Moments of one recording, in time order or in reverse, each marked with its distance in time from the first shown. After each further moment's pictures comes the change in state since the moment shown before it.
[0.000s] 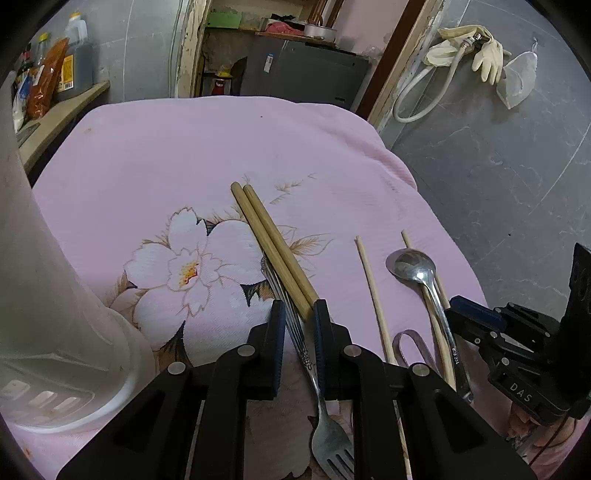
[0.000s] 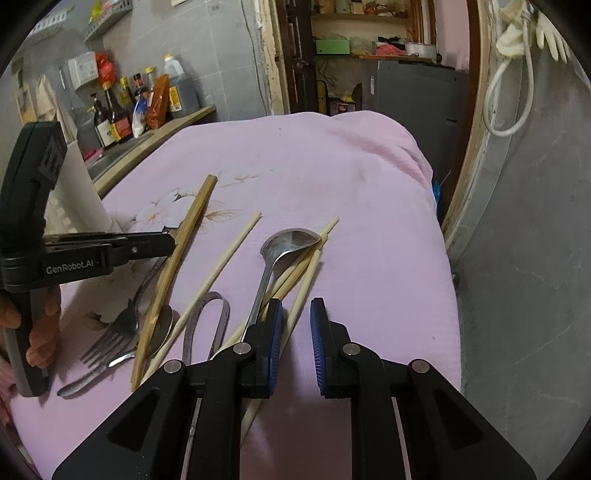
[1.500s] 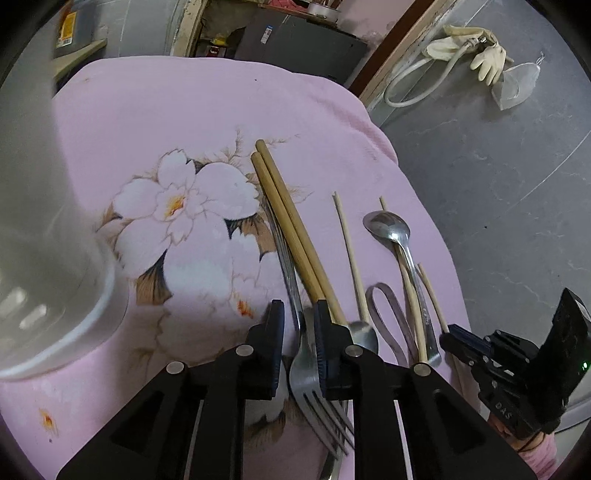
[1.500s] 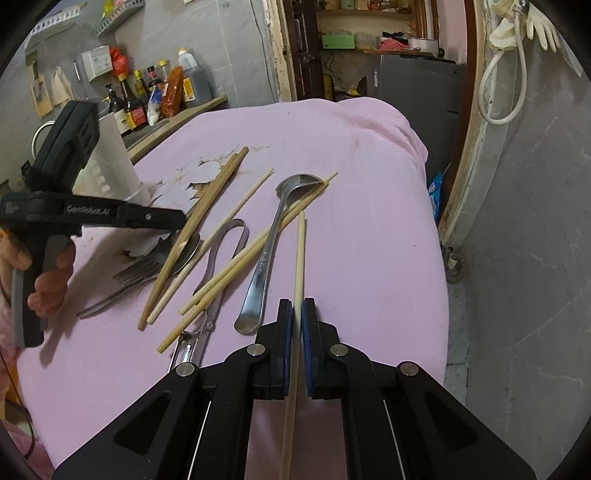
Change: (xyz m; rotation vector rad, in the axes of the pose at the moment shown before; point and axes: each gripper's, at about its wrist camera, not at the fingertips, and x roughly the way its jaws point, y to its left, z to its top) left arm -0.008 0.002 -0.011 -0.073 0.109 -0.110; right arm -0.035 0.006 -0.045 -0.022 0.025 0.015
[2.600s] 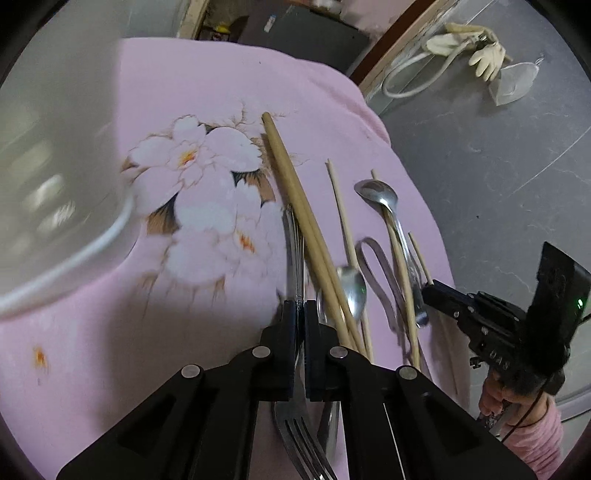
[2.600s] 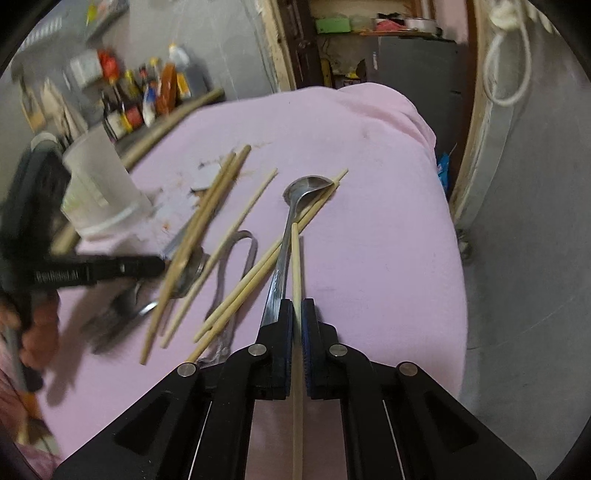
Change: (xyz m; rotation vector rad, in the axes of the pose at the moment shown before) left arm -0.027 0.003 -0.038 -0.041 0.032 -0.042; right arm 0.006 -0.002 0.013 0.088 0.043 0.064
